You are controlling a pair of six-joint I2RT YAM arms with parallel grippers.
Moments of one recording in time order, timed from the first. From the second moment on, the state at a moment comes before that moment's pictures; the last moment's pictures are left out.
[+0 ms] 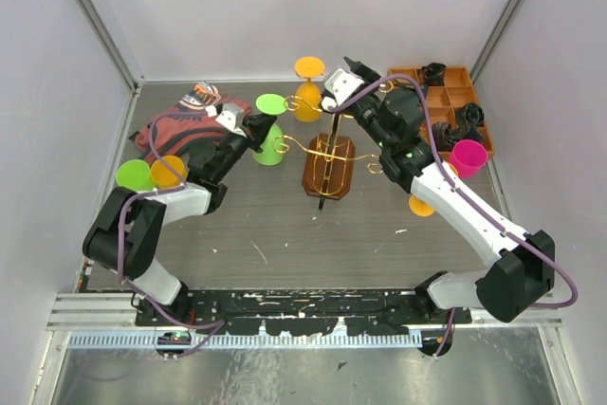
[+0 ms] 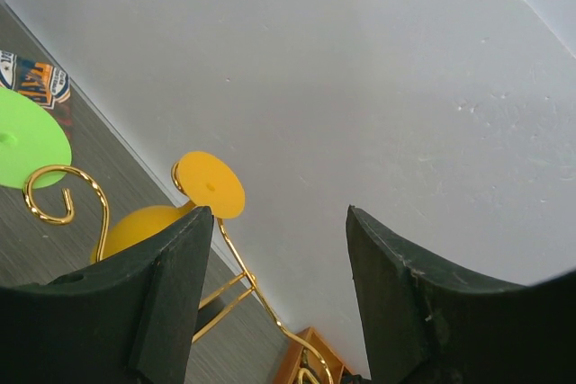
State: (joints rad) left arm -0.42 1.61 0.70 1.21 0.26 -0.19; right arm 0.54 1.32 1.18 0.33 -0.08 -0.72
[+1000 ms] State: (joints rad) left arm -0.45 1.59 0.74 1.15 0.35 -0.15; right arm 0.54 1.32 1.17 0.32 -0.08 -0.72
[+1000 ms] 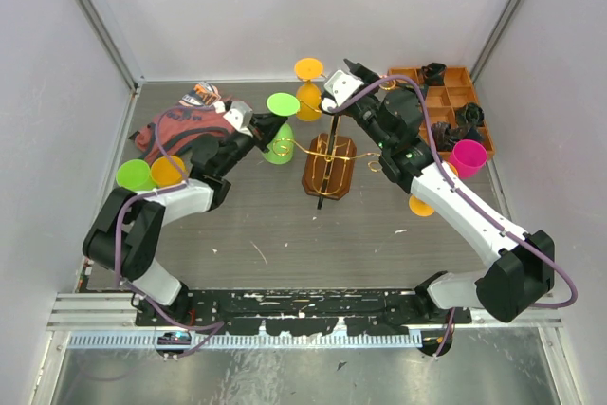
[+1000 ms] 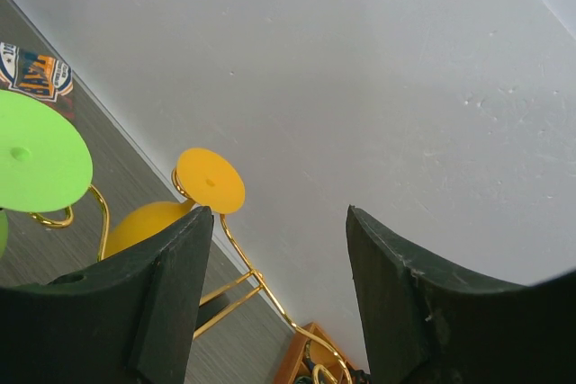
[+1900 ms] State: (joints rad) left arm -0.52 1.80 0.86 1.28 0.40 -0.25; right arm 0.53 1.32 1.17 0.32 -0.09 -0.72
